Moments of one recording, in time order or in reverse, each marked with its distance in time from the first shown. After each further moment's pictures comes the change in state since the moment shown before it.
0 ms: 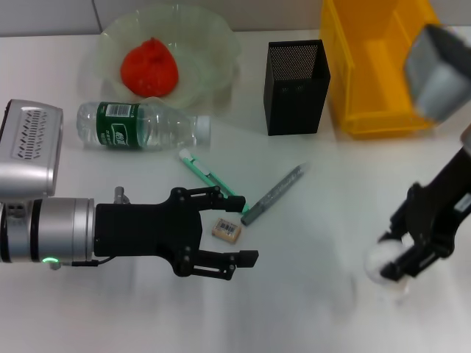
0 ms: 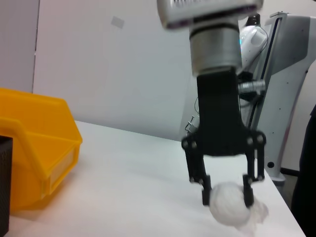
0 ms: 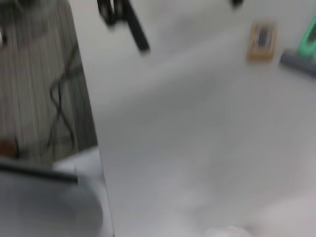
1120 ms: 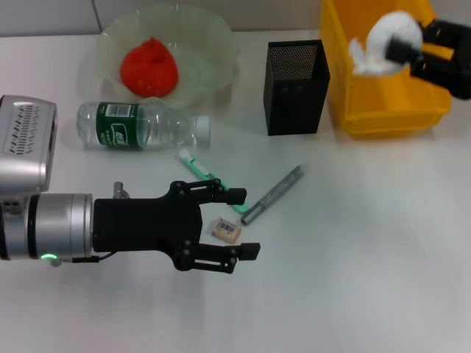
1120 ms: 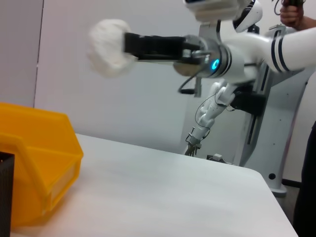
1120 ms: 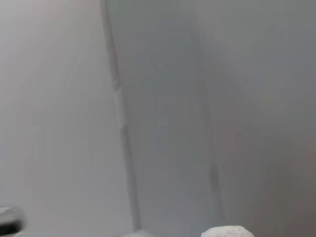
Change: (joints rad) left arm 0.002 -0.005 -0.028 0.005 -0.005 0.023 0.002; right arm -0.286 -0.043 0.582 0.370 0.860 0.300 -0.602
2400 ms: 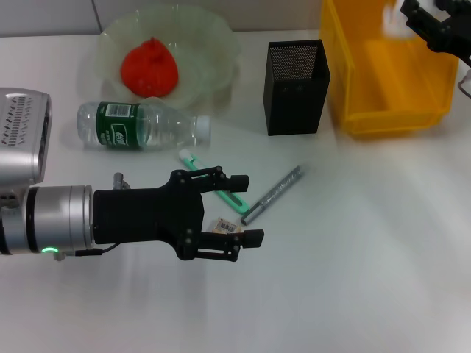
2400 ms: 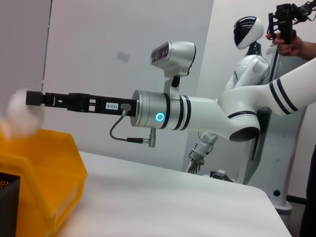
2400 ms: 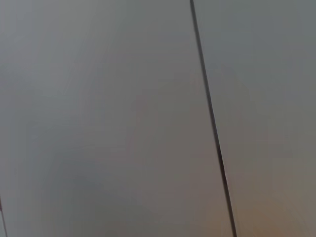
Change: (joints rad) left arm -0.004 -0.010 -0.049 -0.003 -0.001 0.025 0.002; right arm 0.084 0.048 -0.003 0.357 0.361 0.620 -0.422
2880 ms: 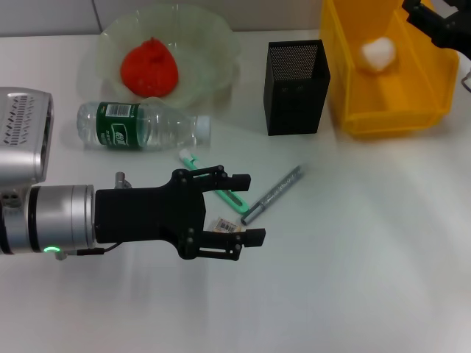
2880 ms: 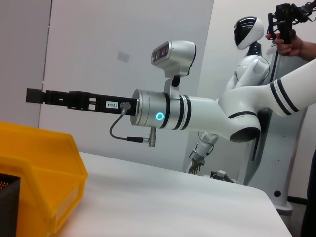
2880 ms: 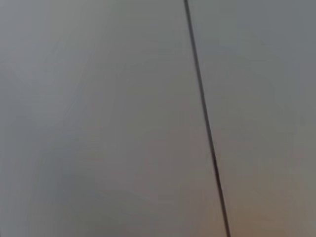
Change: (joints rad) left arm -0.003 -0.004 -0.002 -0.001 0.000 -0.003 0.001; right arm -0.002 0.001 0.003 -0.002 0.025 0.002 -0.003
